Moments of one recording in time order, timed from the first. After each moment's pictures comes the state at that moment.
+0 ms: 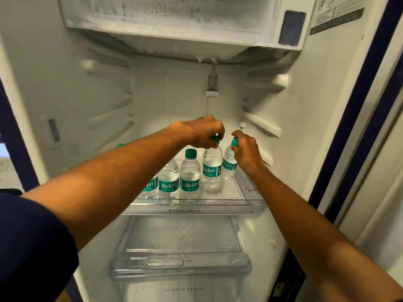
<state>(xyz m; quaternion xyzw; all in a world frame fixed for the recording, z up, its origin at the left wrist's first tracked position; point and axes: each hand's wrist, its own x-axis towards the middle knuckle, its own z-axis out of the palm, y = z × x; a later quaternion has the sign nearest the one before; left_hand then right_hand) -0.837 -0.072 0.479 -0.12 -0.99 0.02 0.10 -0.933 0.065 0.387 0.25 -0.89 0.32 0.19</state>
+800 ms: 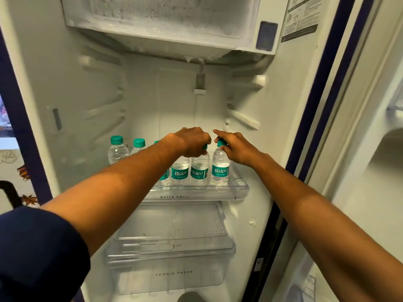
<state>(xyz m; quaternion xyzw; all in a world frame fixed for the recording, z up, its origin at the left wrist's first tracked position) -0.805 -0.048 0.448 -0.06 -0.99 0.08 0.06 -0.880 0.110 0.416 0.40 -0.89 0.22 0.08</state>
